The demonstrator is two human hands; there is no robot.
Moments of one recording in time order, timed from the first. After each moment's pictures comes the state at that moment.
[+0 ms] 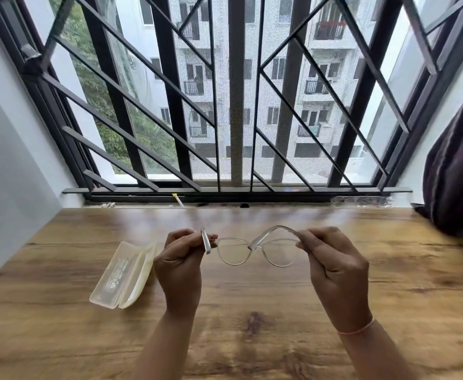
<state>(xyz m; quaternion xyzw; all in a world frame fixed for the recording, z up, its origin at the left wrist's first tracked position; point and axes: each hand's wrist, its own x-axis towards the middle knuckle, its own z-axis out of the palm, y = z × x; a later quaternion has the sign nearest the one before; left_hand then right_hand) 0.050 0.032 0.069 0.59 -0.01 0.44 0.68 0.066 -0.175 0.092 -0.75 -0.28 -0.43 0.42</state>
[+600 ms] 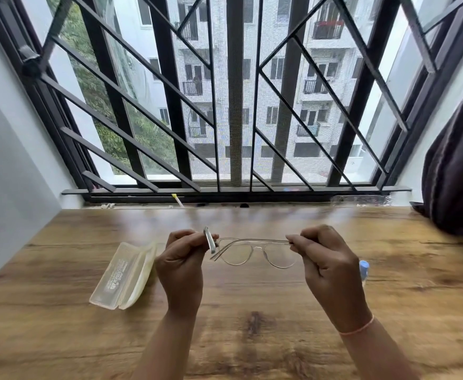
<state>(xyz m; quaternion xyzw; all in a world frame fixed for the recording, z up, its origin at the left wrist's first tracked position) 0.048 0.031 0.070 0.61 0.01 0.43 0.67 0.070 -0.175 0.089 -0.80 -0.27 -0.39 0.37</state>
